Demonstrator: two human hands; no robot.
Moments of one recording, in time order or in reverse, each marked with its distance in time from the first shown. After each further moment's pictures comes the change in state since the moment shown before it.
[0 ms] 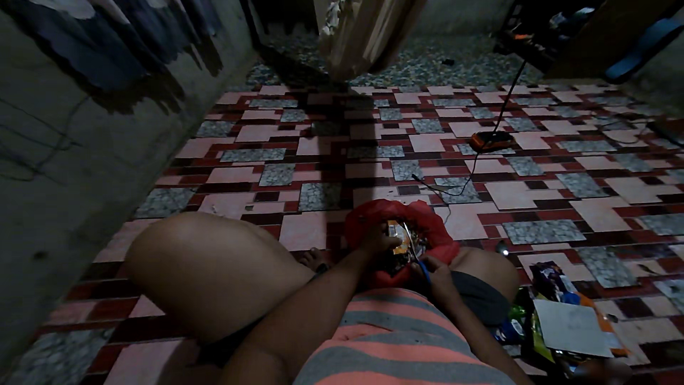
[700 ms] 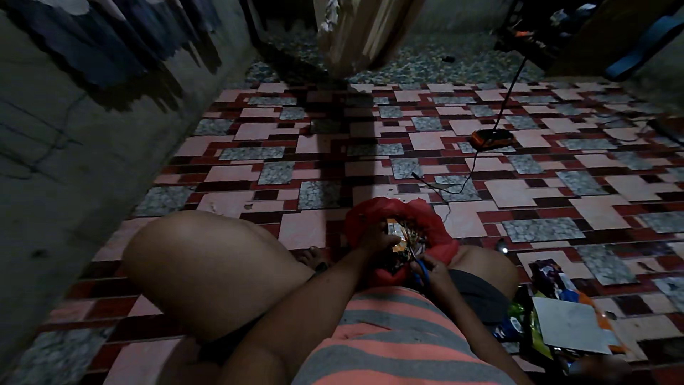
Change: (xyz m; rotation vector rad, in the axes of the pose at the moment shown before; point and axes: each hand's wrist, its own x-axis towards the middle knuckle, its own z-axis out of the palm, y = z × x) left_hand -0.004 0.002 0.002 -0.010 0.023 -0.011; right_hand -0.002 -0.007 -0.001 0.031 -0.088 0.095
